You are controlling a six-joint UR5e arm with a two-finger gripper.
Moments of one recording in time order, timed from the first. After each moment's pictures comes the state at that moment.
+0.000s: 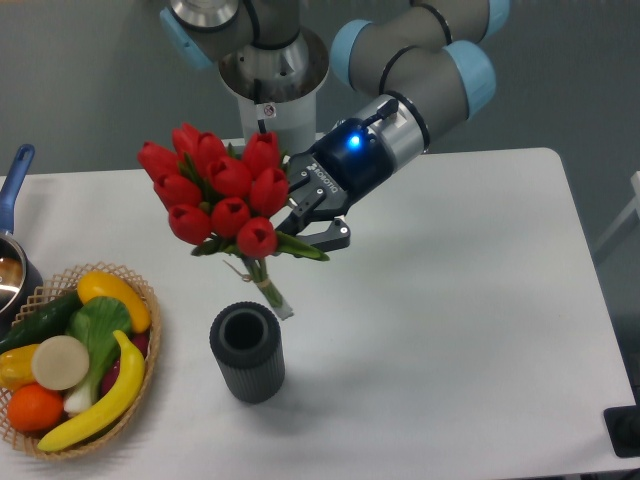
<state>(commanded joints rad) 2.62 -1.79 -1.73 -0.89 0.04 1.21</state>
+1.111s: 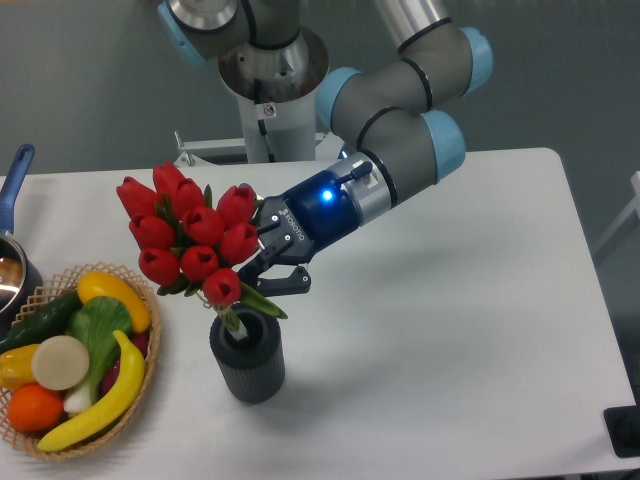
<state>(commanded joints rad) 2.57 -1.88 -1.78 -0.88 0.03 1.22</state>
